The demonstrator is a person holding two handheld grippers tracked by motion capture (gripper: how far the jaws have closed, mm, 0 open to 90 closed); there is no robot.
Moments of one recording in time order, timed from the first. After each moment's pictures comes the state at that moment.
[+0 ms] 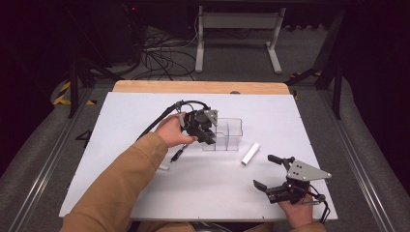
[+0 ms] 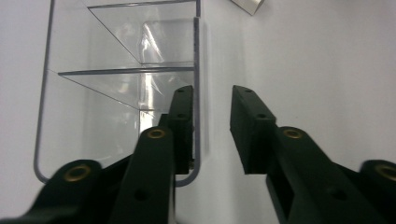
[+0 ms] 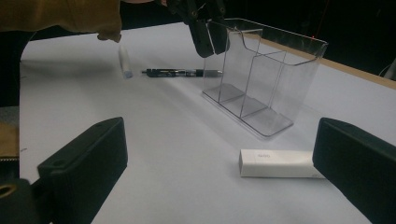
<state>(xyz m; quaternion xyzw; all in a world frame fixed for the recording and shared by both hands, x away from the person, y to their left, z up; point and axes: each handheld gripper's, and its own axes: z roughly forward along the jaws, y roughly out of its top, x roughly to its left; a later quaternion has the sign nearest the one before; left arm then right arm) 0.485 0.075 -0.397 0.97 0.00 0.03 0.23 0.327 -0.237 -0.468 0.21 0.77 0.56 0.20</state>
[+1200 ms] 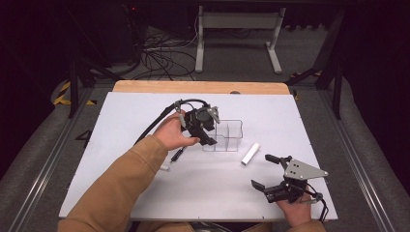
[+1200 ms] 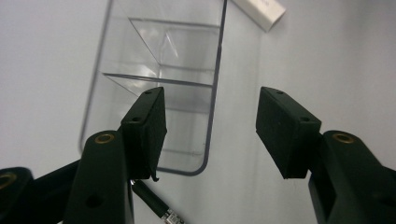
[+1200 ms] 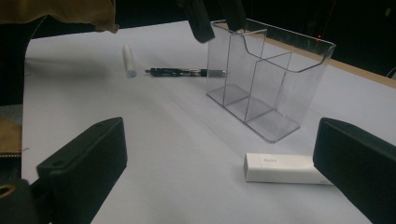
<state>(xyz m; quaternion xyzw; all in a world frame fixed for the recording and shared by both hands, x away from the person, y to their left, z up) 0.468 0.077 -0.372 0.96 0.08 0.08 0.25 0.330 -0.232 -0.468 0.20 0.78 0.56 0.20</state>
